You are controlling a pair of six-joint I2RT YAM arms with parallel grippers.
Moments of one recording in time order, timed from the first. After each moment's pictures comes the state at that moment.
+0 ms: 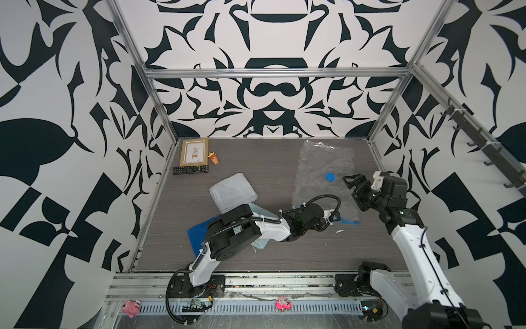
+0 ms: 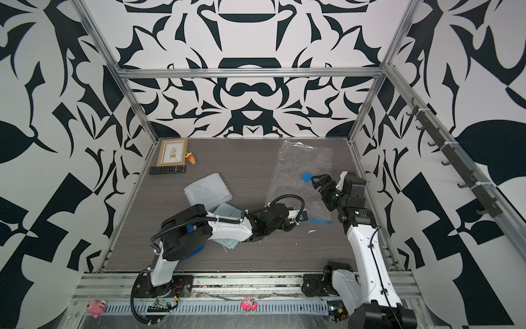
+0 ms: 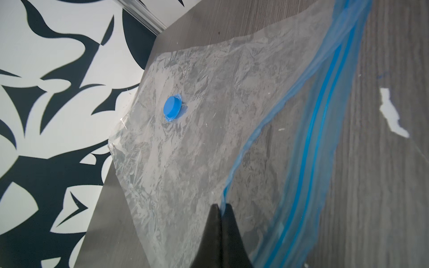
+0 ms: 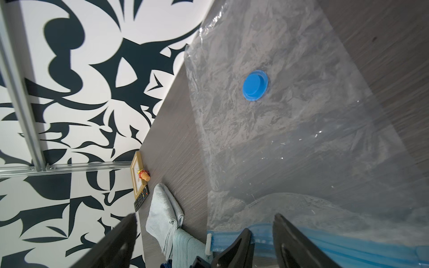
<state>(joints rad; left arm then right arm) -1.18 2.07 1.22 0.31 -0.31 0.57 -0.13 0.85 0.73 -0.44 -0.43 0.91</state>
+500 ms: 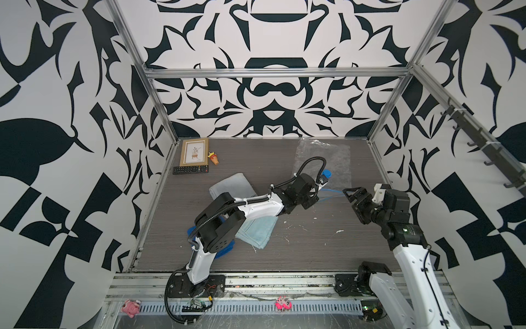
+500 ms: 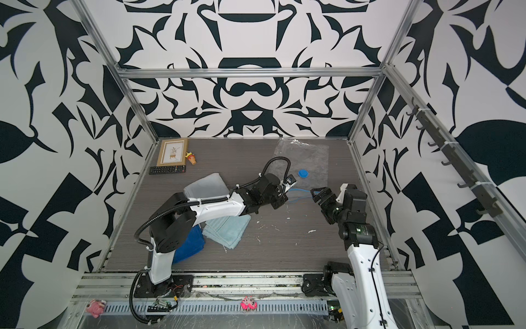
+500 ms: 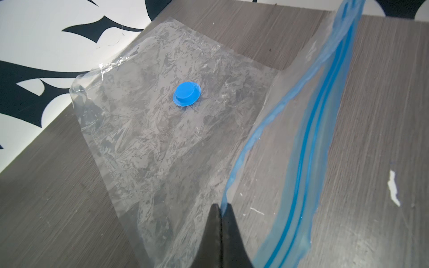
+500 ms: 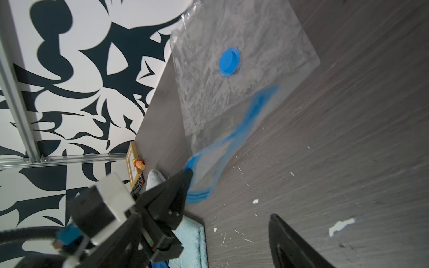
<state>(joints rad) -1.00 2.00 1.42 0.00 -0.04 0.14 -0.13 0.69 0.61 -0.59 -0.45 0.91</state>
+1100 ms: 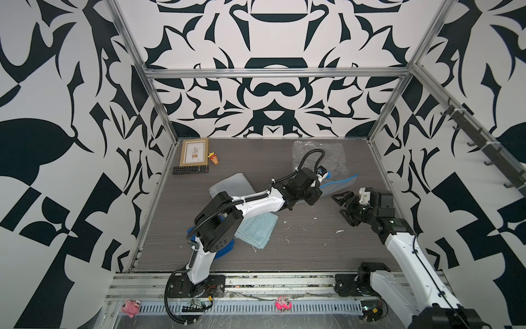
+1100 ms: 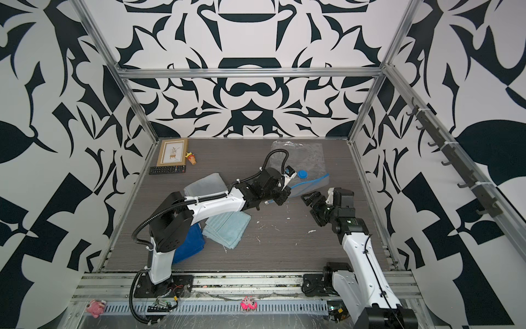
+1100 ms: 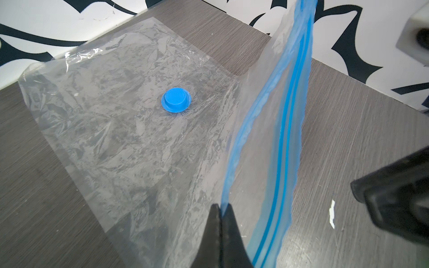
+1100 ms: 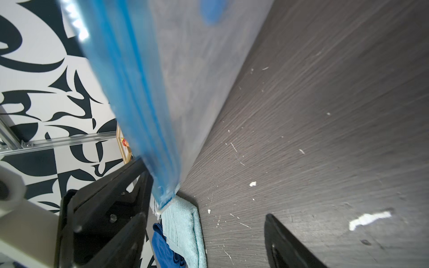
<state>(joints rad) -0.99 2.00 1.49 -0.07 0.03 -0.06 0.01 0.87 0.58 -0.45 -0.48 0.97</state>
